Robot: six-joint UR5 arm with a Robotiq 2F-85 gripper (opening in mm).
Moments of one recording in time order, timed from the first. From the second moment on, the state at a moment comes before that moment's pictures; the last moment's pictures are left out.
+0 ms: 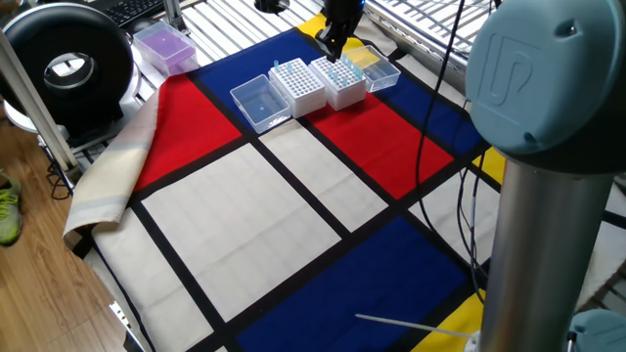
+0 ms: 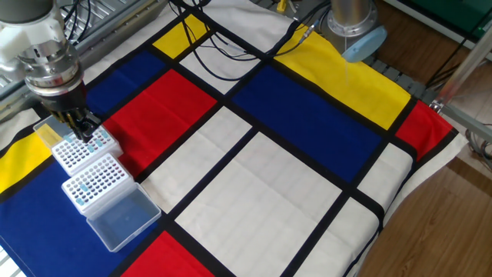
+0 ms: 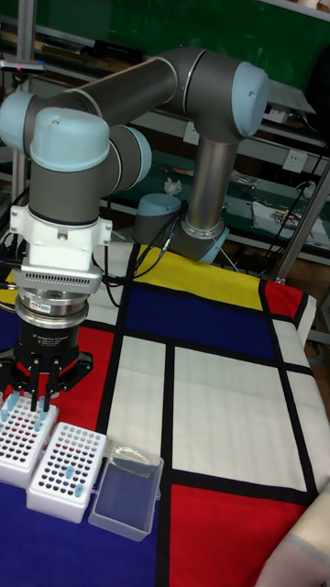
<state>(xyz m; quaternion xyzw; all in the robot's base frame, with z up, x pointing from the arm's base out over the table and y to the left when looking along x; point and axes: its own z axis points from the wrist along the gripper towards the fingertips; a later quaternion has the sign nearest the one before) 0.682 -0.151 0.101 -0.10 0.99 0.00 0.06</state>
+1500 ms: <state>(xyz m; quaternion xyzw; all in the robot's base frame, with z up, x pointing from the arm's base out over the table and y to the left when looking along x) 0.755 -0.097 0.088 -0.12 0.99 -0.01 0.07</state>
